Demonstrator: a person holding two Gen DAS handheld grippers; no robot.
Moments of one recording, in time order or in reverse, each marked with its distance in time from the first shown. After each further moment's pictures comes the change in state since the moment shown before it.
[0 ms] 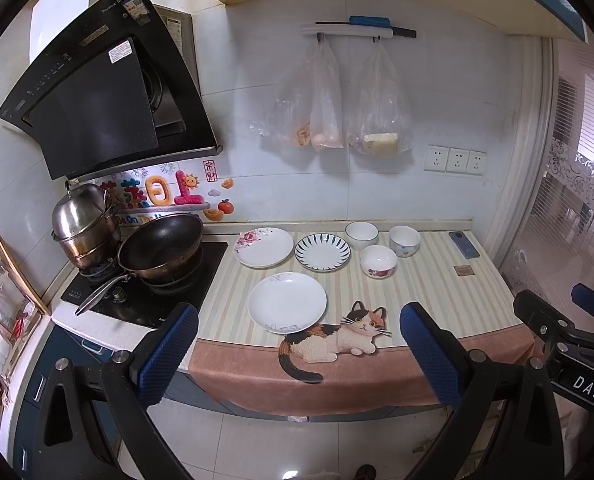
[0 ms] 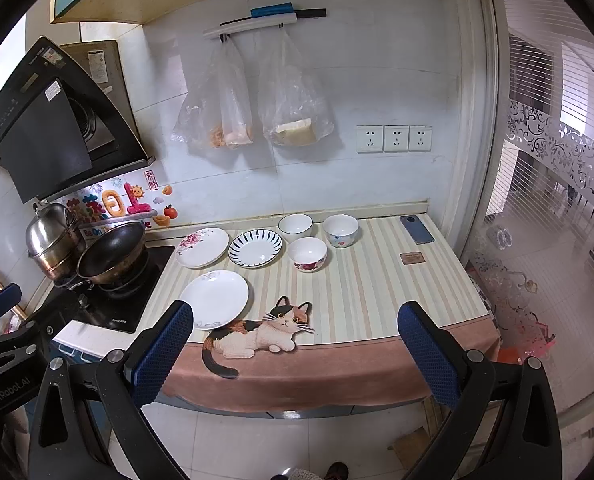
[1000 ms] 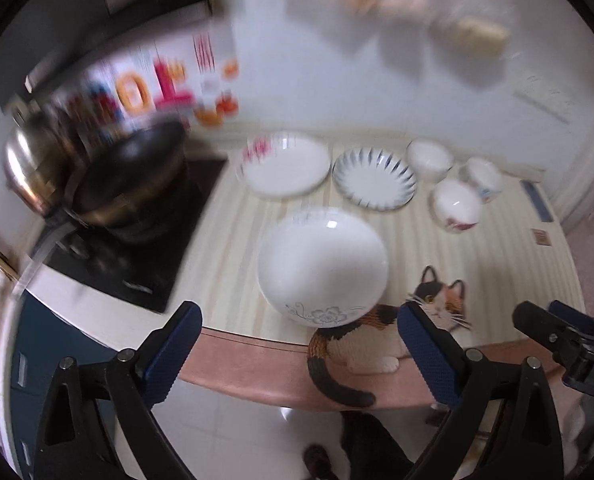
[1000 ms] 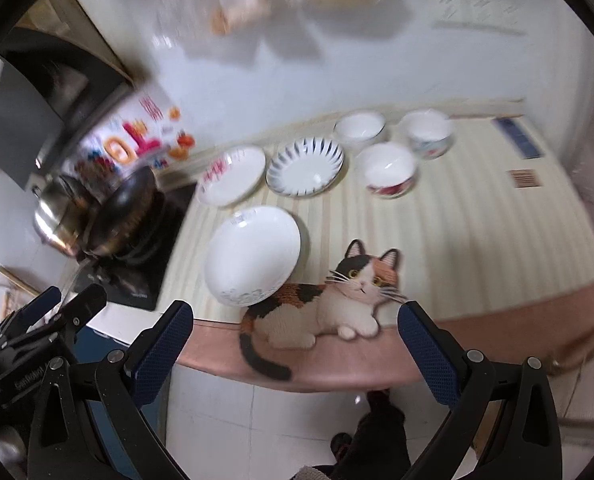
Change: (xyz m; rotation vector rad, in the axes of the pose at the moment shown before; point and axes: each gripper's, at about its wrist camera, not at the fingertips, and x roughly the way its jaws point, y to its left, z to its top) left arm 0.313 0.068 -0.017 -0.091 0.398 0.030; right arm 0.325 0.037 -0.011 0.078 0.423 0.259
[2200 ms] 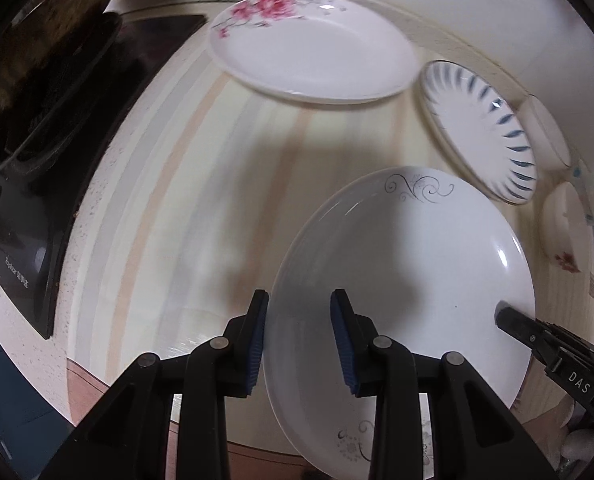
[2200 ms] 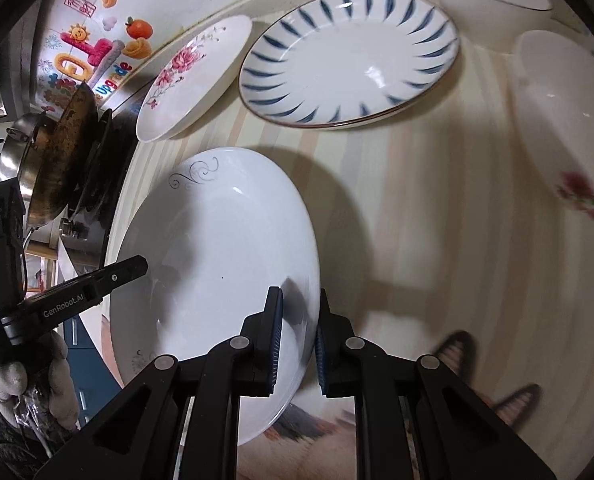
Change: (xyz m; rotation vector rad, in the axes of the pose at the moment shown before) left arm 0.205 0.017 0.031 -0.163 0.329 -0.084; right arm 0.287 -0.039 0.078 -0.070 0.351 0.149
